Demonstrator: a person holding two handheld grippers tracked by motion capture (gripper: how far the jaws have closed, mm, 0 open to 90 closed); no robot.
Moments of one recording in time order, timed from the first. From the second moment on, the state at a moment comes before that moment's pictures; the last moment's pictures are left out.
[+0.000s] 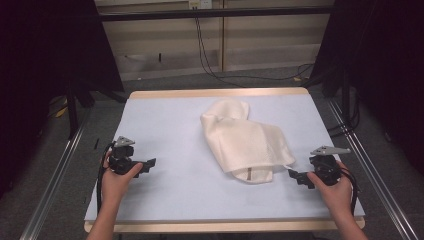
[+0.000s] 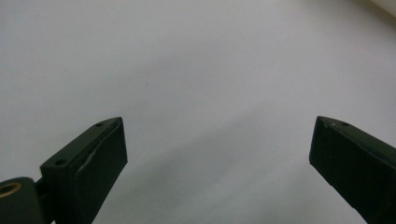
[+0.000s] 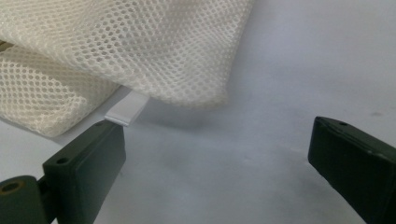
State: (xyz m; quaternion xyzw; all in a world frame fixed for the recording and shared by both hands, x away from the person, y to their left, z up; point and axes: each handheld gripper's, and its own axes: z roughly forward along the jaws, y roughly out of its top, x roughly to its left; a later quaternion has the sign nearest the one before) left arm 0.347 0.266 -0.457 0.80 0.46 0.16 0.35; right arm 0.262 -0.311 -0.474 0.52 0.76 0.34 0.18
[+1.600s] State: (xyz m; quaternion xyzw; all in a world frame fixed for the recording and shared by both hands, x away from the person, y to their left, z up) left arm 0.348 0.252 -0.459 0.82 0.44 0.14 0.35; right arm 0.316 -0.266 -0.475 0.55 0.75 0.34 0.14
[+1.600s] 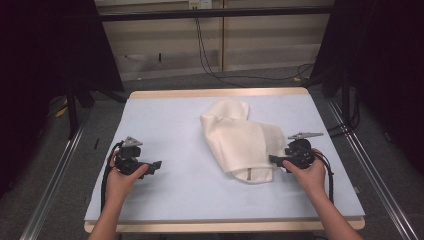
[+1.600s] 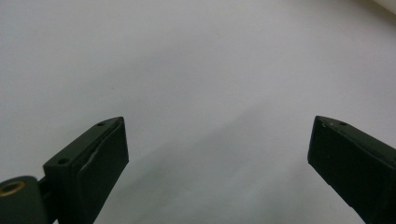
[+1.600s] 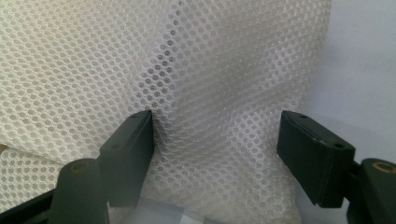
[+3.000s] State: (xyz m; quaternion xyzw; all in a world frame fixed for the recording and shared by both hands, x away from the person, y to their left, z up) left arm 0.349 0.246 -0.460 0.82 0.43 0.13 0.34; right arm 0.304 -0.242 -0.440 0.45 0.78 0.40 0.15
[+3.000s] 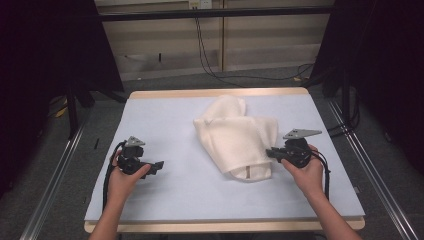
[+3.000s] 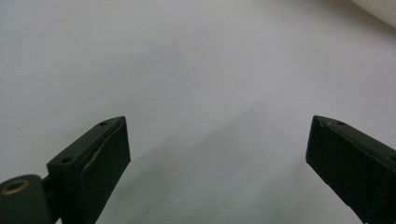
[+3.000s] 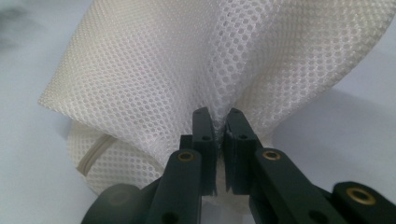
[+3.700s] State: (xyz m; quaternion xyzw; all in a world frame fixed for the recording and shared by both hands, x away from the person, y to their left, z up) left arm 0.346 0.227 -0.456 0.83 0.41 0.11 0.36; right arm 0.301 -0.197 -0.421 0.38 0.80 0.43 0.14
